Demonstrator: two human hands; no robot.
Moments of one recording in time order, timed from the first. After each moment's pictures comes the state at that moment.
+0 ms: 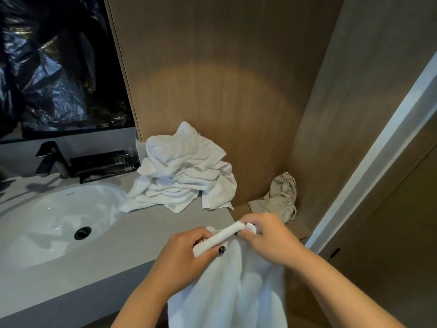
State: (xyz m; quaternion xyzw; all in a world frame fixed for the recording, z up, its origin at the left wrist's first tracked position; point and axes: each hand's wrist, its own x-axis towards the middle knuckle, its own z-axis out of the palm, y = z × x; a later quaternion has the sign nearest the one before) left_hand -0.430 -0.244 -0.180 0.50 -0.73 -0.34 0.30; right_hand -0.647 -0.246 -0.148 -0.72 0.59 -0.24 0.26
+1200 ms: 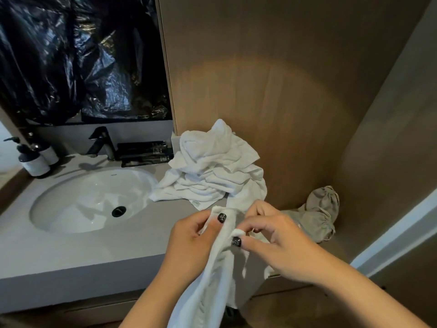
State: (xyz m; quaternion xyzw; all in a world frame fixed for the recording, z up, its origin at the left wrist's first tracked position) left_hand -0.463 -0.243 -0.133 0.54 -0.54 -0.41 0.50; right_hand -0.646 -0.268 -0.105 -0.80 0.40 -0.25 0.36
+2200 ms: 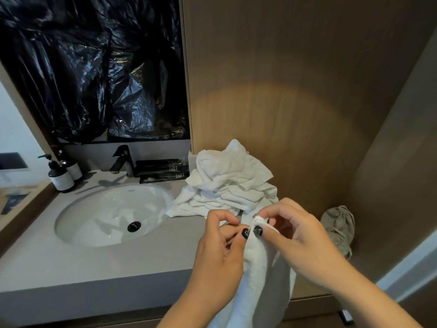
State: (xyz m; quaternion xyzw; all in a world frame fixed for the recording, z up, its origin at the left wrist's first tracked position) left_hand -0.466 -0.224 -0.109 0.46 -0.54 -0.43 0.55; right_hand -0.626 -0.263 -0.080 -0.74 0.46 -0.38 0.31
